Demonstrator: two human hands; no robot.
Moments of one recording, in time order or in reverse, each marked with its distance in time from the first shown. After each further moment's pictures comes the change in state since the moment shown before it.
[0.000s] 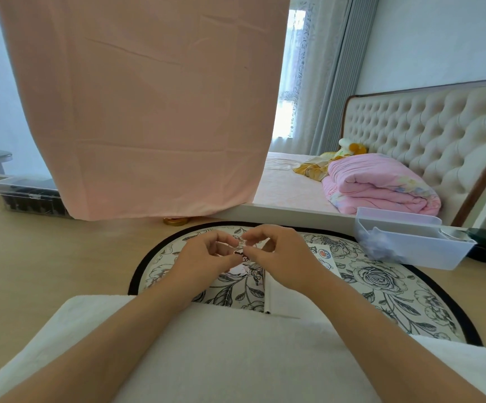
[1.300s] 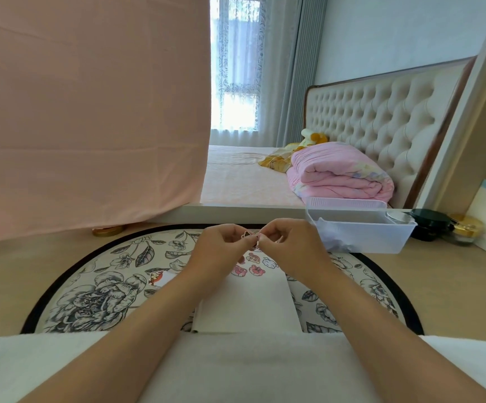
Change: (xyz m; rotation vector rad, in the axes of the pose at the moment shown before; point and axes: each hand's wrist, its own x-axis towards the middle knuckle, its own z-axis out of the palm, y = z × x) left_hand 0.050 0.027 0.129 0.037 -0.073 0.067; right_hand -0.012 0.081 -0.087 -0.127 0.277 0.121
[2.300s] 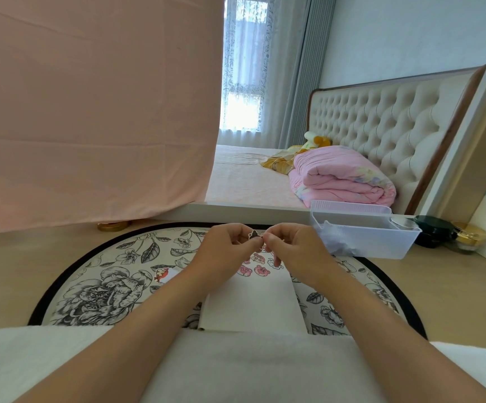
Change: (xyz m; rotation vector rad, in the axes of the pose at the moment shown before) left_hand 0.004 -0.008 -0.006 -0.008 -0.056 0.088; right_hand -0.001 -0.002 0.001 0.270 -0.157 0.111
